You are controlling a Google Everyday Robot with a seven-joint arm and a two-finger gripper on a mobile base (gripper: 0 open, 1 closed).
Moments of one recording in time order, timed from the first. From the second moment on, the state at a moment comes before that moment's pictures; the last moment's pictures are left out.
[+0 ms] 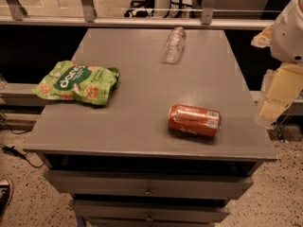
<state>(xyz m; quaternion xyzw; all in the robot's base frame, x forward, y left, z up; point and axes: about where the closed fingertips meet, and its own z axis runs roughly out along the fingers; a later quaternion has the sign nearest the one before) 0.438 -0.216 0.977 -0.60 0.78 -0.04 0.16</state>
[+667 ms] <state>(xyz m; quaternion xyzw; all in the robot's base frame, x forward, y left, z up) 0.450 -0.177 0.971 -0.61 0.77 -0.03 0.17</state>
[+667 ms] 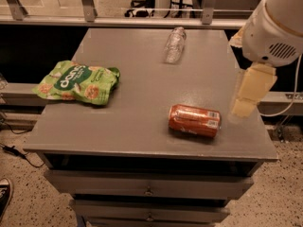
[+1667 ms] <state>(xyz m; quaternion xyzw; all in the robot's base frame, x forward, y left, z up) 0.470 -0.092 0.888 -0.60 0.79 0.00 0.14</state>
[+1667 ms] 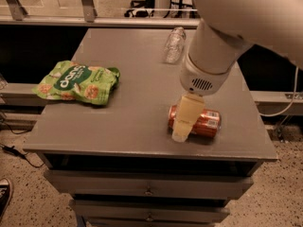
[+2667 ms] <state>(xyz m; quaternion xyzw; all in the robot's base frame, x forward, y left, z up) 0.469 -0.086 0.845 -0.57 0.81 -0.01 0.11</state>
